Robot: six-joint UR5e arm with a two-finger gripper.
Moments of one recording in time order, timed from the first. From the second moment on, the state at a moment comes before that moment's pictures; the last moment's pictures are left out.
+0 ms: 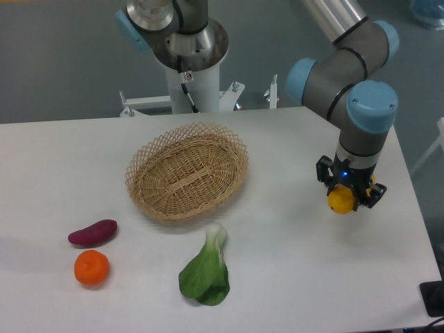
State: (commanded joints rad) arm 2.71 -2.02 -1.56 -0.99 1.56 1.41
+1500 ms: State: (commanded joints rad) arm 2.71 -2.02 -1.60 -0.98 1.57 1.40
